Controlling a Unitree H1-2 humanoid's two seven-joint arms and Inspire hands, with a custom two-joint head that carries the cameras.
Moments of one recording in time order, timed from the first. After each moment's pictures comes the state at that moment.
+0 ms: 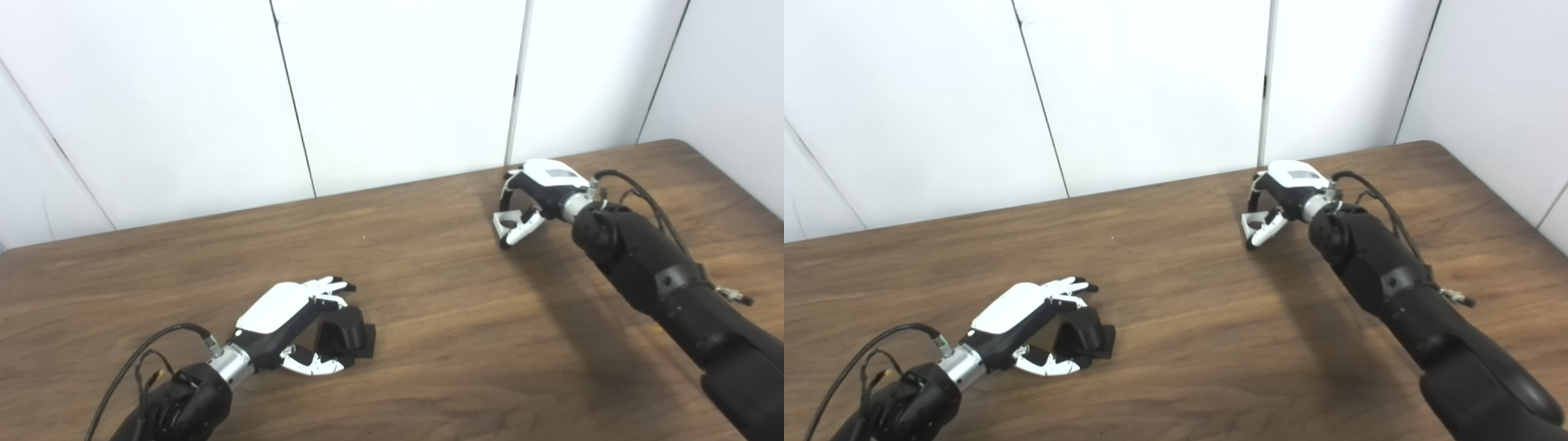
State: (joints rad) left arm -0.40 0.44 -0.50 0.20 0.57 -0.25 -0.17; right arm -0.73 -0.52 0.42 0.60 -0.69 0.14 0.15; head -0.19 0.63
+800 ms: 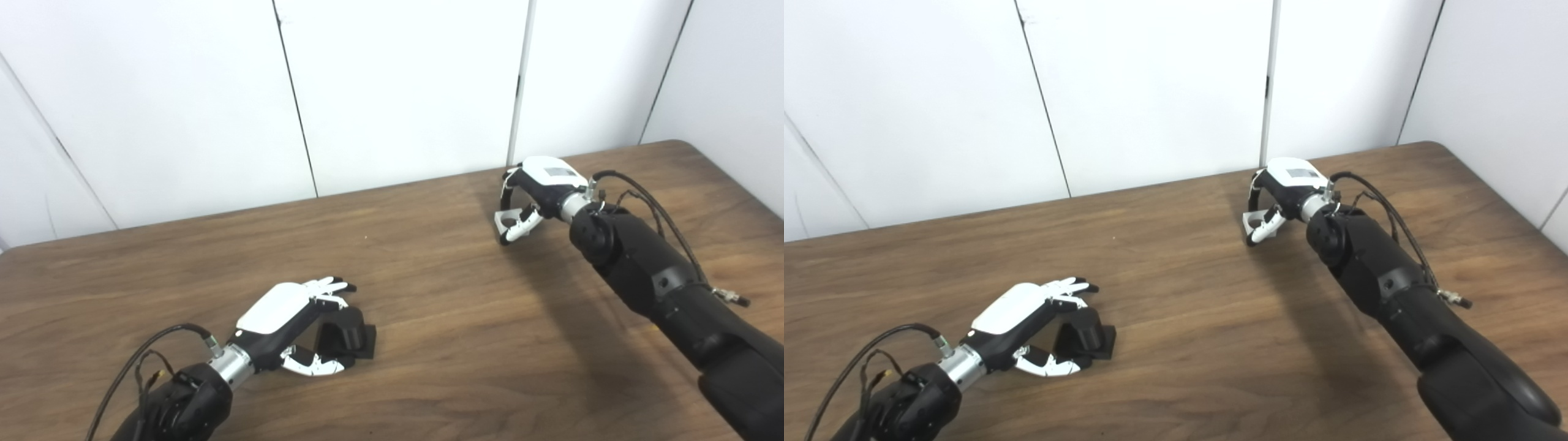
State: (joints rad) left arm -0.40 0.44 -0.50 0.19 0.57 -0.25 -0.17; right arm -0.71 -0.53 0.39 0.58 -0.67 0.14 0.11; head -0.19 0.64
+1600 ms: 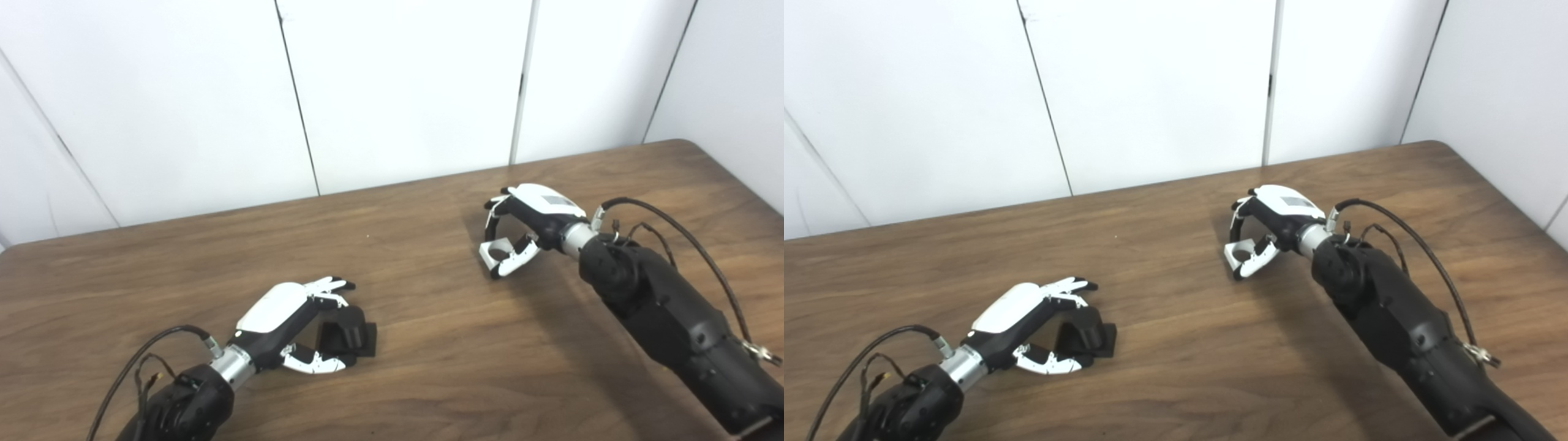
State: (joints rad) left arm -0.39 0.42 -0.46 0.22 0.53 -0.25 -0.17; right arm -0.51 -0.53 0.32 0.11 -0.60 0.21 0.31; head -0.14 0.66
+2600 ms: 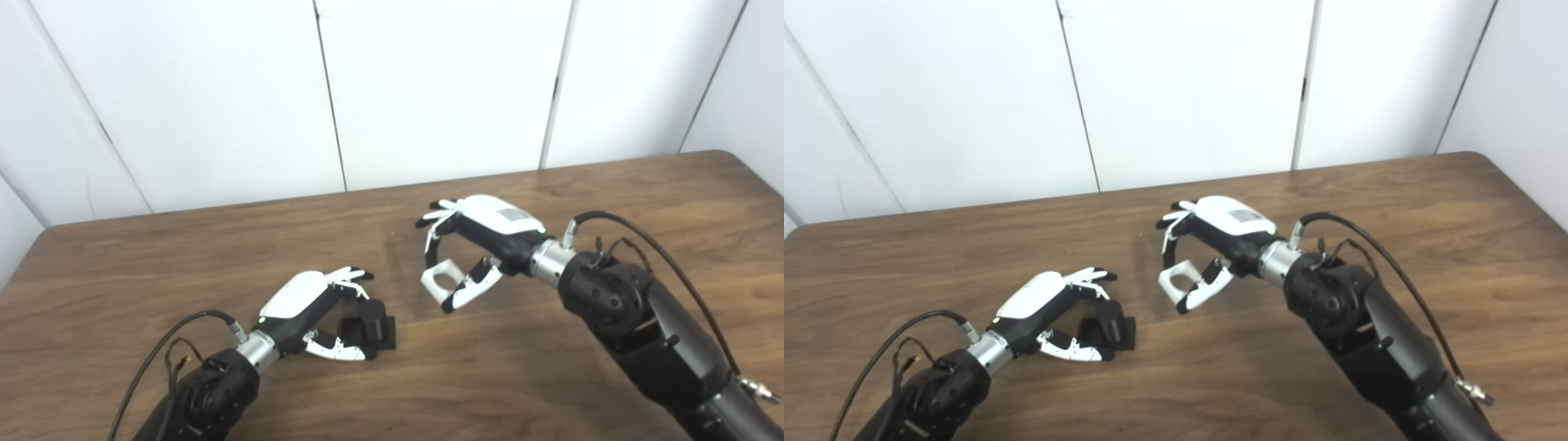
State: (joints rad) left arm -0.39 0.38 -0.46 0.22 0.54 -0.18 -0.16; right arm -0.49 -0.42 0.38 -0.19 -0.57 0.18 0.48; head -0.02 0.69
